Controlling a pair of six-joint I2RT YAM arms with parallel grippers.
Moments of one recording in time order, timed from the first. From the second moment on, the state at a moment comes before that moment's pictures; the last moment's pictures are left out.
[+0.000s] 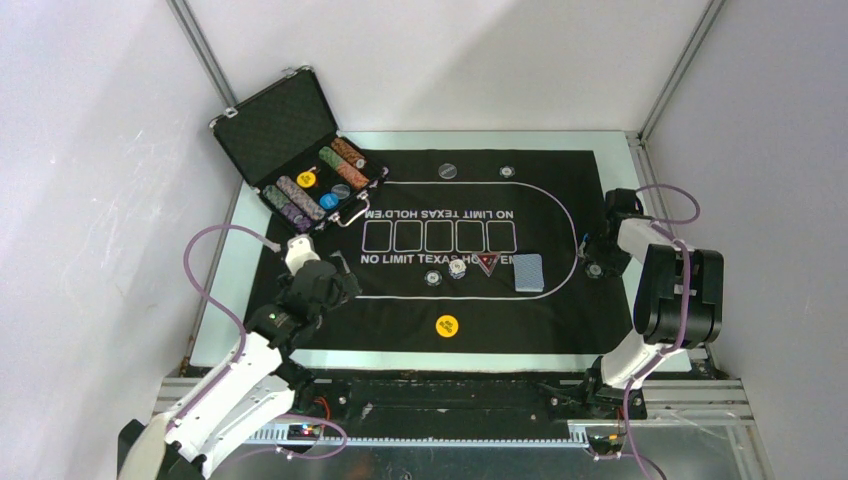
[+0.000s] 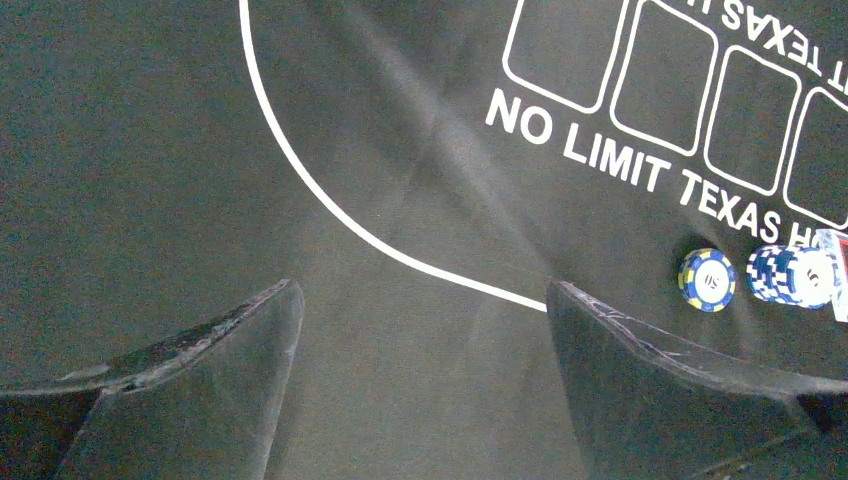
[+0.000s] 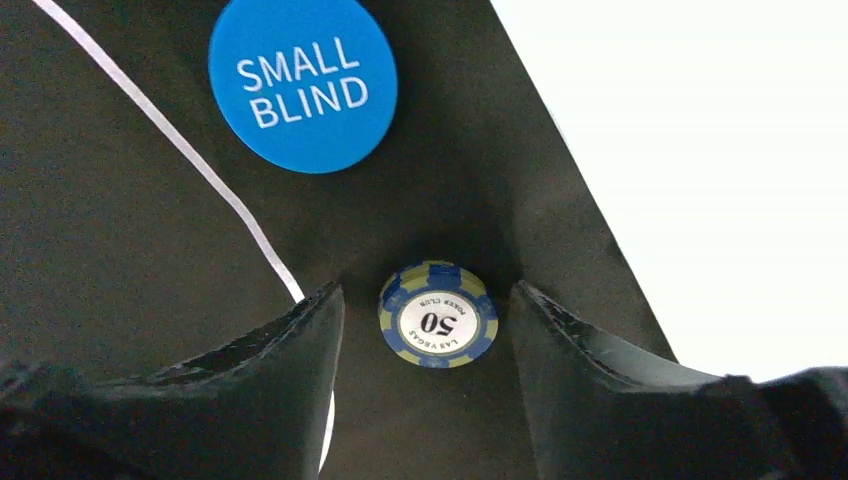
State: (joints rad) left arm -0.51 0.69 0.45 -0.49 -0.47 -0.73; right arm -0.15 1.66 0.93 -0.47 0.14 0.44
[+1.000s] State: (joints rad) left arm -0.51 0.68 0.45 -0.49 -0.46 -0.73; right arm 0.77 1.52 1.12 -0.46 0.01 0.33
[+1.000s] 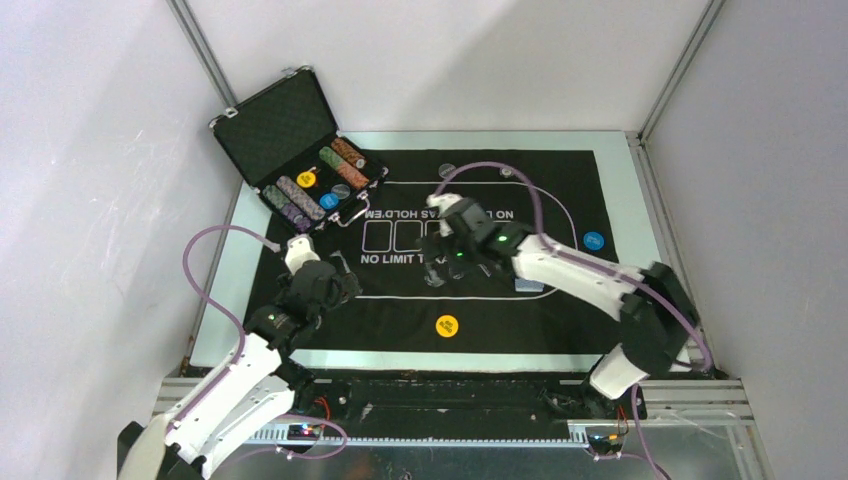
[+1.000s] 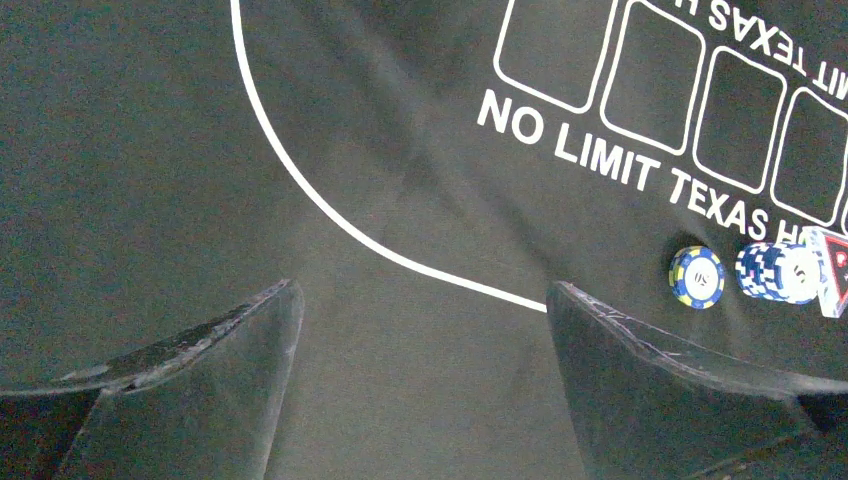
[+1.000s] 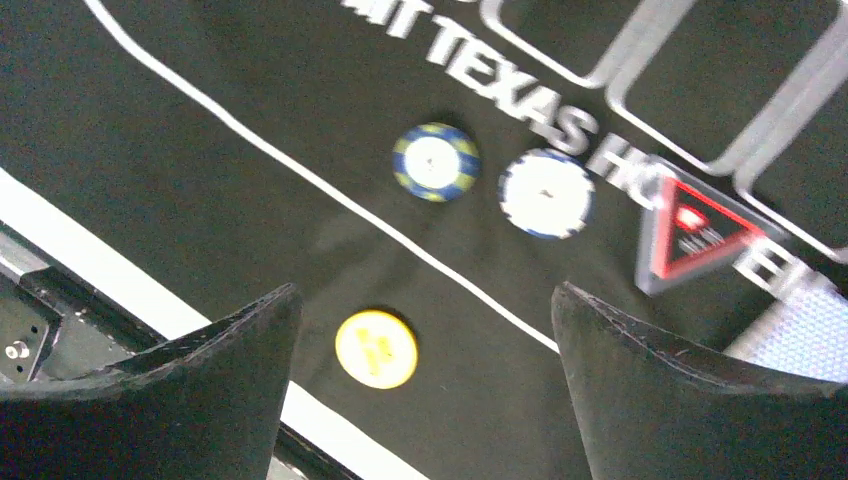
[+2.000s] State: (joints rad) left arm -0.51 0.70 0.45 -0.48 -0.46 -0.73; right arm 0.89 2.10 1.54 -0.60 0.12 0.33
